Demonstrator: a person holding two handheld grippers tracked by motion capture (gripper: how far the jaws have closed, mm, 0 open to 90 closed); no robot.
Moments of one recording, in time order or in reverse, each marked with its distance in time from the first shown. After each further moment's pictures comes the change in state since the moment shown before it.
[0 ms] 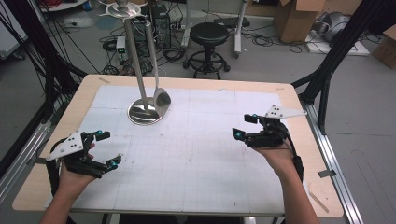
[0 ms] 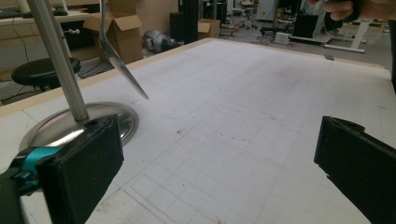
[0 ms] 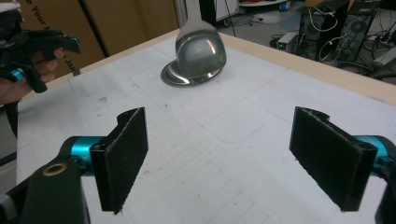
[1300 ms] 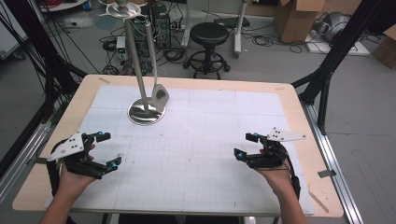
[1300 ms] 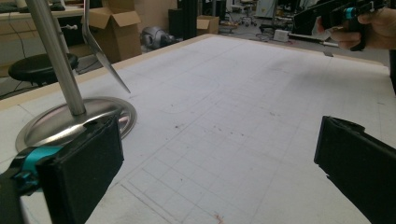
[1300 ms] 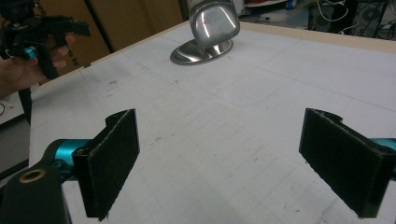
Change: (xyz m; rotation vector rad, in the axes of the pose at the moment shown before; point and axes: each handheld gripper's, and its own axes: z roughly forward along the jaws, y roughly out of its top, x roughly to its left) left arm 0.000 -0.003 0.000 0.012 -0.005 -0.003; right arm 0.004 -0.061 -0.004 -0.030 0.033 0.059
